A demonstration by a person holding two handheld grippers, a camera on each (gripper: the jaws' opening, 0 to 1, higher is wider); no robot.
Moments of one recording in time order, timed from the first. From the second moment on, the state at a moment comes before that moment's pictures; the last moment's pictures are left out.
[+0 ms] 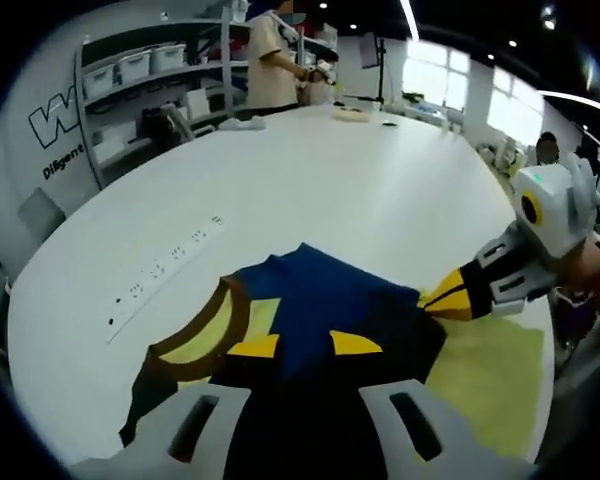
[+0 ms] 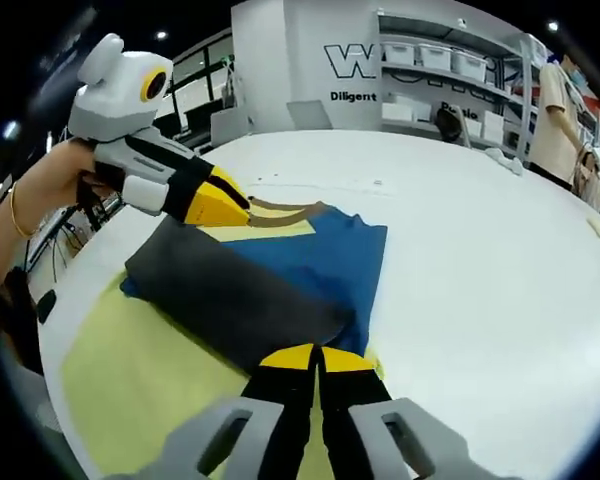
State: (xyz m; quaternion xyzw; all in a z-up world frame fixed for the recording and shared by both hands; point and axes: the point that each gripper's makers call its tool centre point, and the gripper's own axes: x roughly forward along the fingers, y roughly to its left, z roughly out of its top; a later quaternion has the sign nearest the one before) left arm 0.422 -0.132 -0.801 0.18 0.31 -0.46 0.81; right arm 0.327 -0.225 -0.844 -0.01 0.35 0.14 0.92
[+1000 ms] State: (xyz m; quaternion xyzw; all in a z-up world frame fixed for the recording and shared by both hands) left arm 0.427 -0.034 -0.850 0.22 0.36 -0.46 0.78; right arm 0.321 -0.223 -0.851 0.02 0.37 0.14 0.92
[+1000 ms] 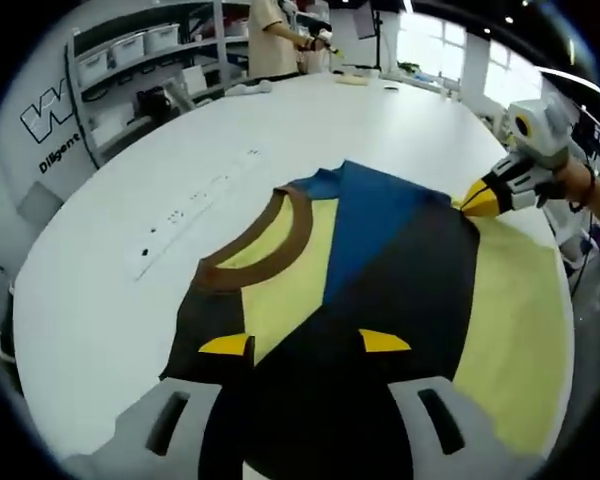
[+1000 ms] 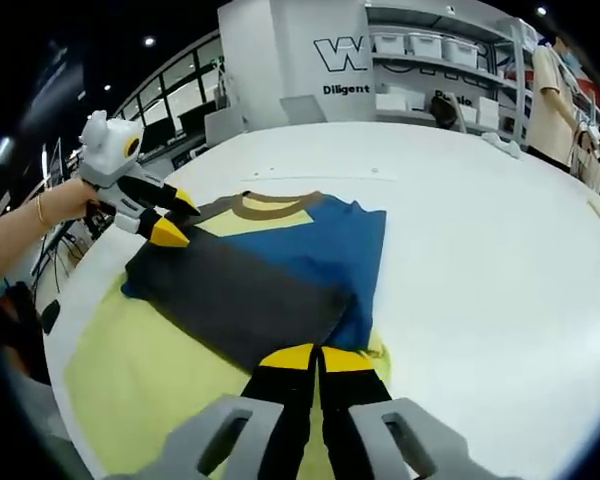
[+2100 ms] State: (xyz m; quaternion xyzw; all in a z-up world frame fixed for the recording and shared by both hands) left arm 0.459 -0.009 -0.863 0.26 0.39 -0.43 0.77; right arm 0.318 -0.220 -0.852 0.00 0.38 0.14 0.92
